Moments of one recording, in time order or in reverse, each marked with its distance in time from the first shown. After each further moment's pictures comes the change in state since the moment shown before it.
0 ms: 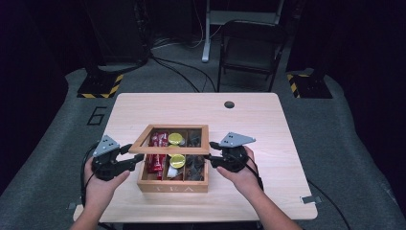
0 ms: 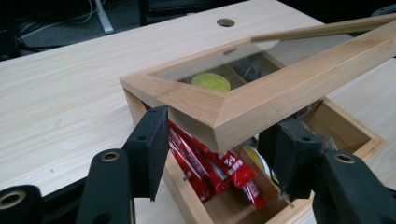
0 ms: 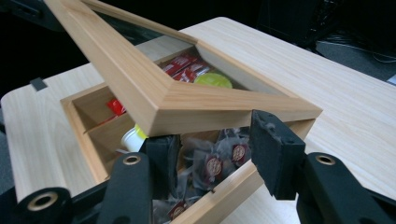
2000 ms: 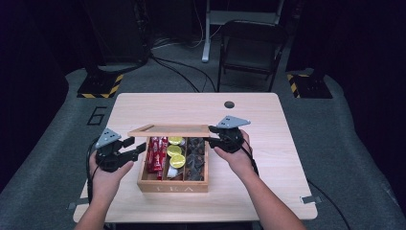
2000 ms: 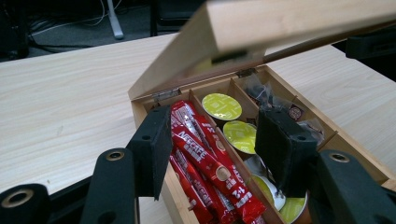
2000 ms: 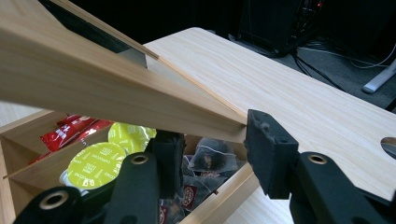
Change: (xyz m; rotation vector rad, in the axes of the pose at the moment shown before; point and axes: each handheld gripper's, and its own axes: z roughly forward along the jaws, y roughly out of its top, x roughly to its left) left arm 0.007 0.007 0.018 -0.052 0.032 -0.085; right arm -0.040 0.019 0.036 -0.022 -0.054 0.000
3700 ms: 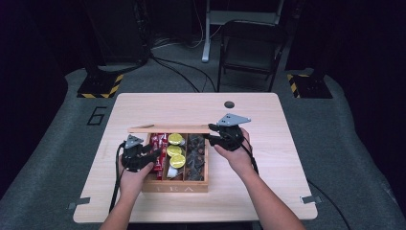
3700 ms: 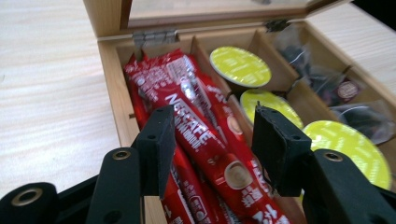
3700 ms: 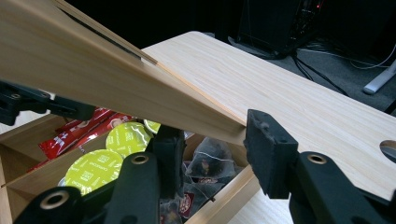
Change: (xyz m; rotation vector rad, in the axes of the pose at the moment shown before) left arm -0.005 -0.043 0.081 0.098 0.051 -0.097; right arm -0.003 0.004 0.001 -0.005 0.005 0.011
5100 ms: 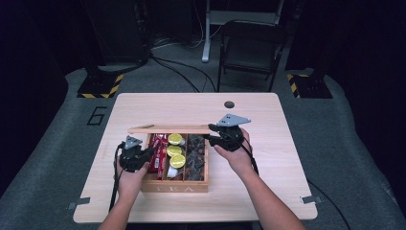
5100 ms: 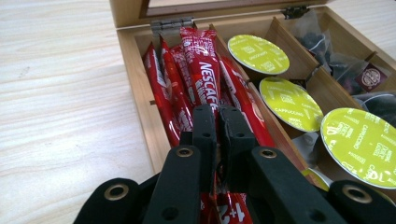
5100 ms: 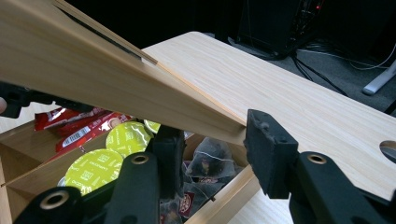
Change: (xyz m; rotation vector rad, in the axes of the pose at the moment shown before) left arm 0.004 -0.001 -0.007 0.019 0.045 0.020; right arm 0.000 -0.001 0.000 -0.005 -0.004 -0.003
